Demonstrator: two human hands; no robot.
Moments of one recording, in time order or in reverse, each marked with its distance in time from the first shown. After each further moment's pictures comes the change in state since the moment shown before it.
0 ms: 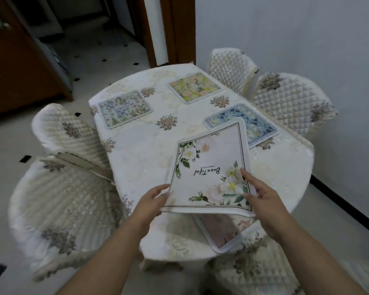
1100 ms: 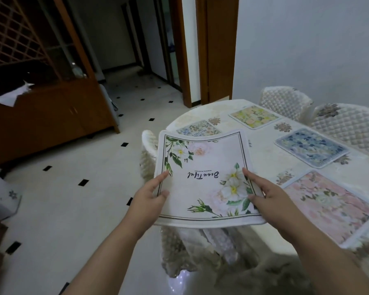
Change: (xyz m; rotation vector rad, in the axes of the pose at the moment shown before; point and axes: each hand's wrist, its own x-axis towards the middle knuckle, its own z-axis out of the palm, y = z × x) left_hand -0.170 0.016 -0.444 0.130 0.158 0.514; right_hand -0.176 -0.182 0.388 -0.129 -0.029 -0.217
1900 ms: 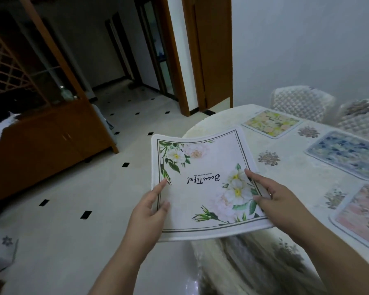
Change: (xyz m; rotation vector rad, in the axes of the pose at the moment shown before) left_hand 0.180 -0.010 -0.095 -0.034 -0.007 0.073; right_hand 0.164 -0.065 0.103 -0.038 0.088 0.016
